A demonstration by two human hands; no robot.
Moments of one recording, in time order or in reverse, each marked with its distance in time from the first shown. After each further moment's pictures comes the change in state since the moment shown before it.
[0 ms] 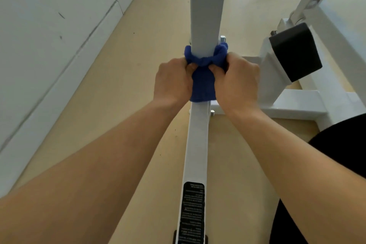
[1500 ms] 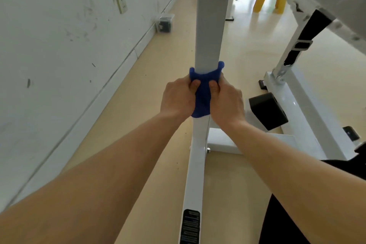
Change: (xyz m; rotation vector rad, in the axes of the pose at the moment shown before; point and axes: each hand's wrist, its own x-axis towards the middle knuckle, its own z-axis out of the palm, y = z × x) left_hand 0.026 0.072 -0.085 -0.070 0.052 0.087; right_hand 0.055 -0.062 -0.050 0.227 -0.104 -0.020
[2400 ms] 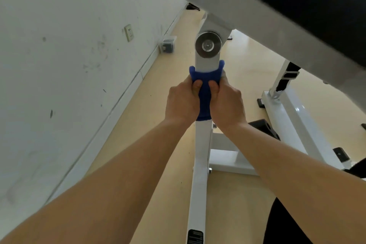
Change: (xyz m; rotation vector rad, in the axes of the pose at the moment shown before) left_hand 0.029 0.049 -0.047 -0.043 0.117 0.090; right_hand 0.041 -0.061 -0.039 0.069 0.014 -0.075
